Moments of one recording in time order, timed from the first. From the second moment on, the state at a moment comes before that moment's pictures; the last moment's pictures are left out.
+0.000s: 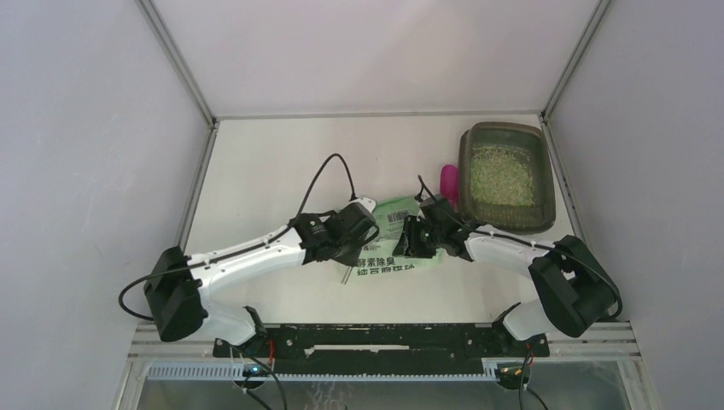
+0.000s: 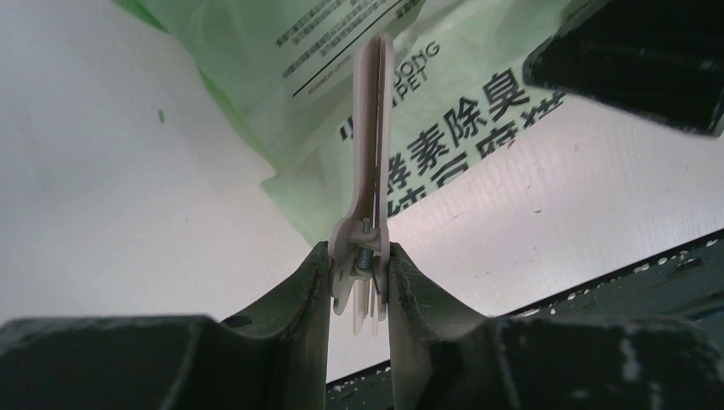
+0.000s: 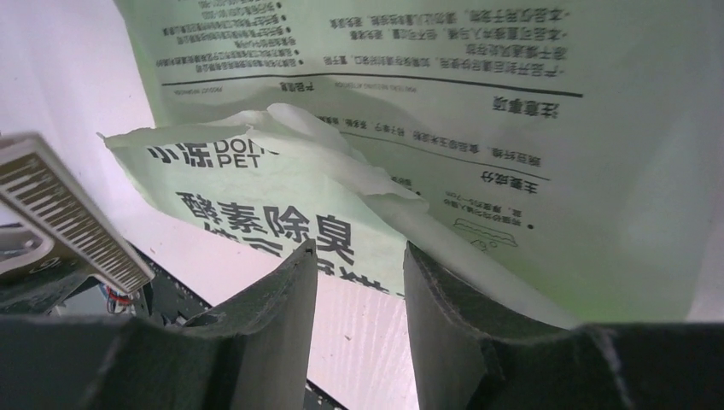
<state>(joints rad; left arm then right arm) -1.00 1.37 1.03 -0.74 -0.26 -0.50 0.61 1.44 0.66 -0.14 -0.27 0.69</state>
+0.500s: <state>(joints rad) -1.00 1.63 1.10 -0.56 -0.25 -0.47 0.56 1.43 0.66 -0.12 -0.41 0.69</state>
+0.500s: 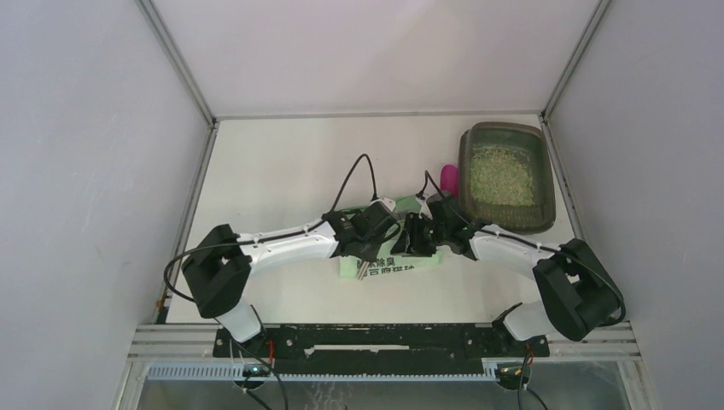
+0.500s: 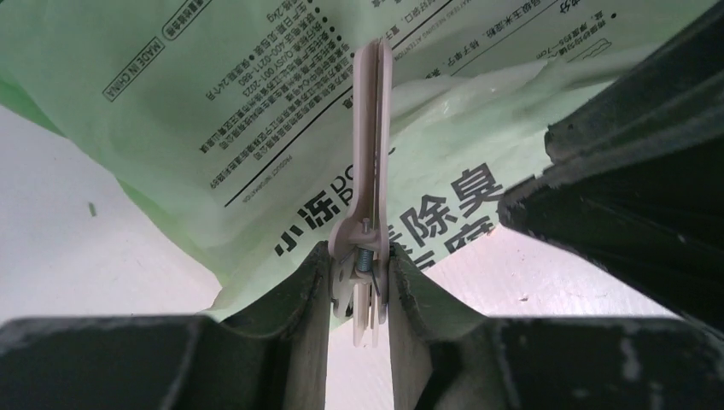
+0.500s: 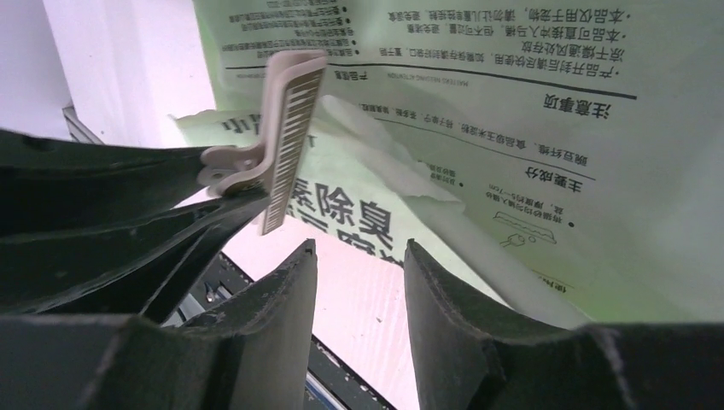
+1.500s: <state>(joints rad) -1.12 1.68 1.10 -0.47 -0.36 -0.44 0.50 1.44 0.73 -0.26 -0.45 1.05</state>
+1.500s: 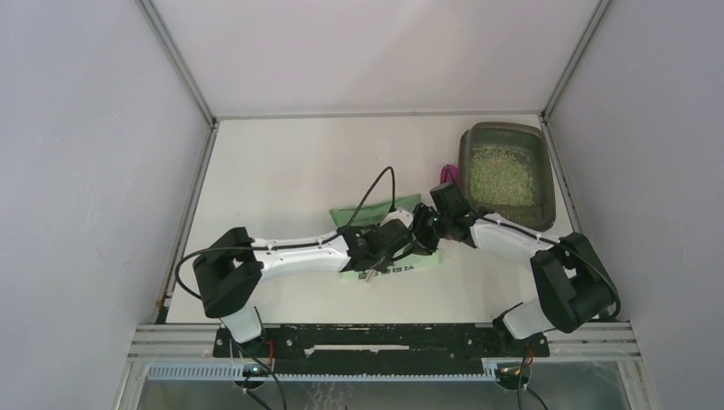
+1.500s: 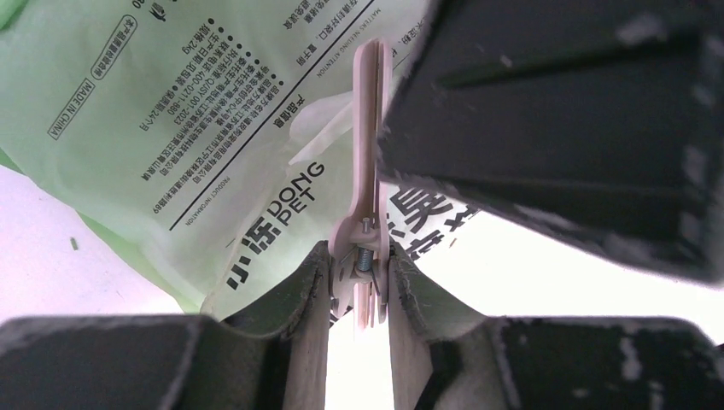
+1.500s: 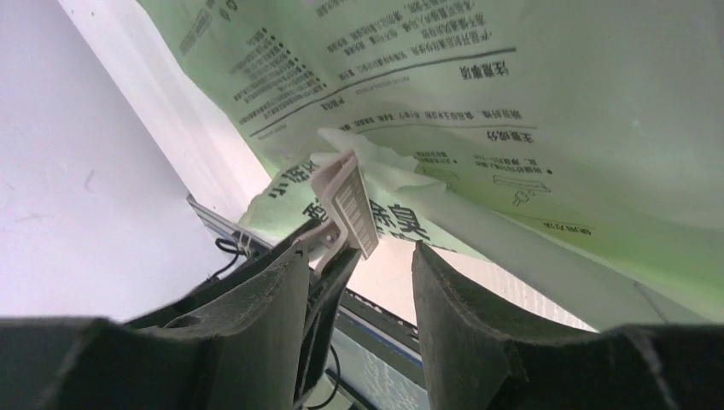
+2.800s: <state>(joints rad) -1.18 1.70 1.10 -0.47 -0.49 -0.39 0.61 1.59 0.84 -0.29 -0.39 1.09</state>
